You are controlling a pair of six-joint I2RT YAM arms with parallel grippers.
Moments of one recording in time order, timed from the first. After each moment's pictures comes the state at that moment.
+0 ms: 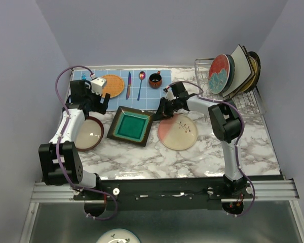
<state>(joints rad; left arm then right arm) 0.10 1.43 1.04 -0.30 0.31 0.40 0.47 2.20 1.49 -0.23 -0.68 0.62</state>
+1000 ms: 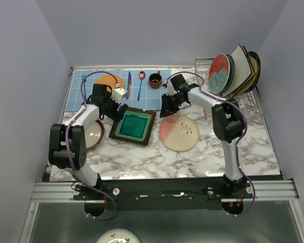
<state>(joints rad) -0.08 1.61 1.03 -0.32 0.33 0.49 0.47 2.19 1.67 -0.59 -0.51 0.26</state>
